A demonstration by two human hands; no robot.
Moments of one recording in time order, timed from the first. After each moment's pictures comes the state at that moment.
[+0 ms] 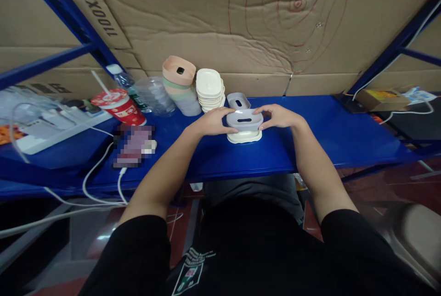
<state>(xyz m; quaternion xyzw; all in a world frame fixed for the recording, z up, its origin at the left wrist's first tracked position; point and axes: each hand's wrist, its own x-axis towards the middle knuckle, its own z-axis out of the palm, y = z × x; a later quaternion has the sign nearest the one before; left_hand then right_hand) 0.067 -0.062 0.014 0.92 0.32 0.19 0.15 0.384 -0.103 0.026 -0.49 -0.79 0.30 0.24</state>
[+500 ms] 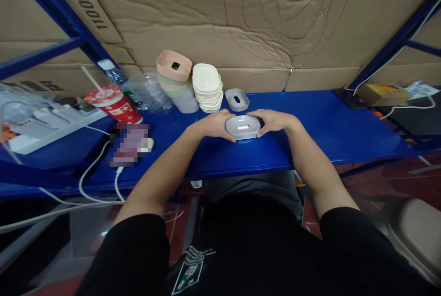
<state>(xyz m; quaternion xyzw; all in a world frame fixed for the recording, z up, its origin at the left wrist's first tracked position) 0.076 -0.059 -0.002 0.94 0.29 0.12 0.15 0.377 -0.099 0.012 -0.47 -0.85 0.22 0.13</state>
